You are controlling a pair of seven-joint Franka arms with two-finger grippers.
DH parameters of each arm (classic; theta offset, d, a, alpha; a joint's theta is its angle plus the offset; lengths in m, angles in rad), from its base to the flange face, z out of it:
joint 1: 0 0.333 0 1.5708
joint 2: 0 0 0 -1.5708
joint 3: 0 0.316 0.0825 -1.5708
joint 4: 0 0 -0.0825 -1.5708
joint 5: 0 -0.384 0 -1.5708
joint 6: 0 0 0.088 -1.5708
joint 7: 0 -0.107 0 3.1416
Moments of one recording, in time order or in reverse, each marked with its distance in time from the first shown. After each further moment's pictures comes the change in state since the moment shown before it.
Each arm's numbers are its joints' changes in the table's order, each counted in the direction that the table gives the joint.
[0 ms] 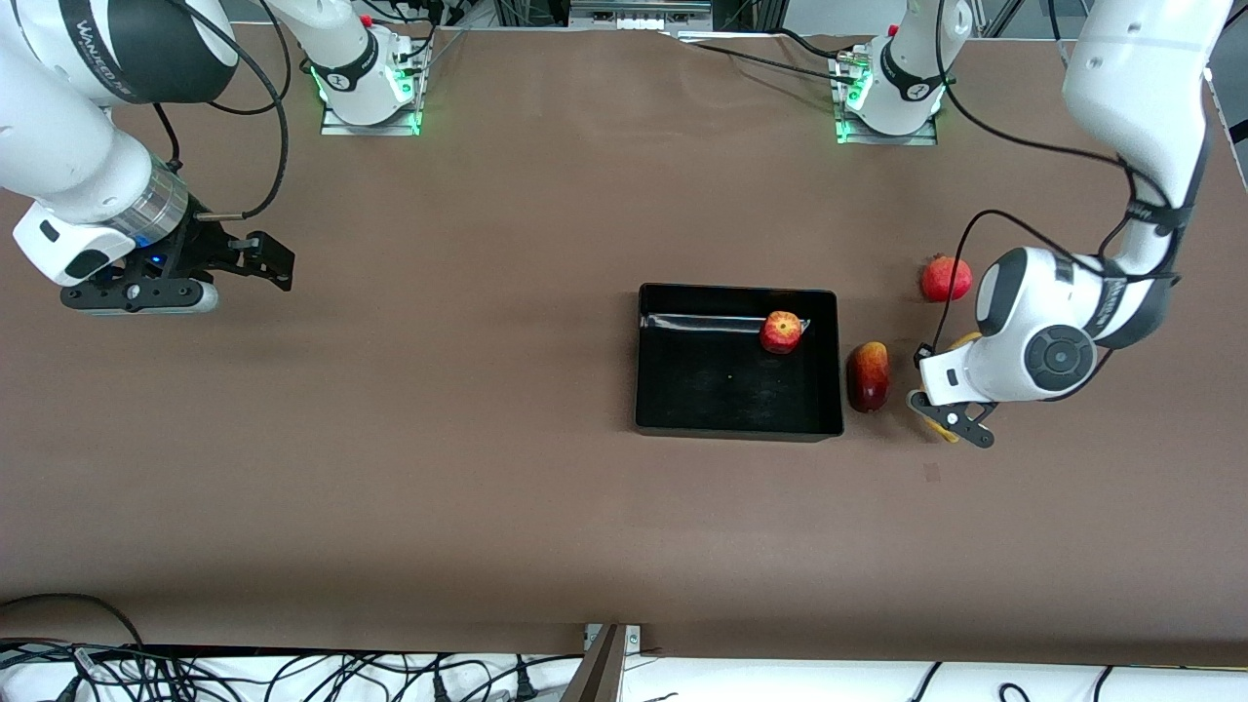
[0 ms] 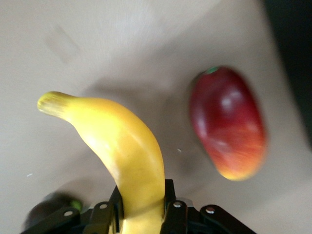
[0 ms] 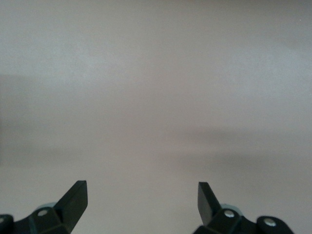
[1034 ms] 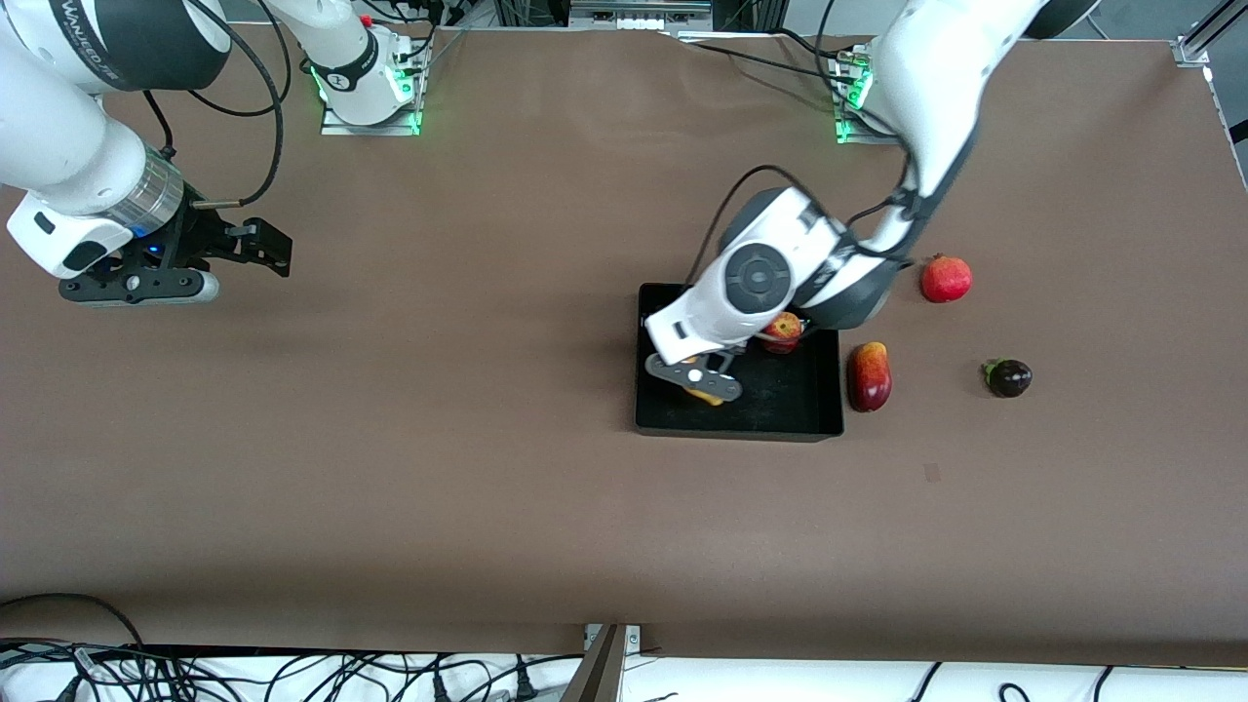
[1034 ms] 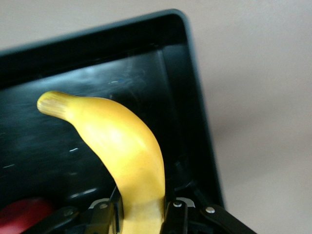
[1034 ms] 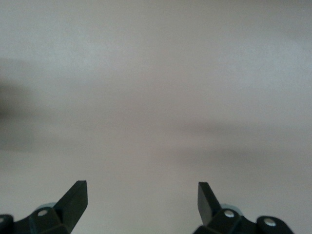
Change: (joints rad) left arm -0.419 -0.216 -0.164 -0.284 0.150 0.100 0.740; right arm 0.002 0.002 0.004 -0.039 -0.001 -0.090 0.019
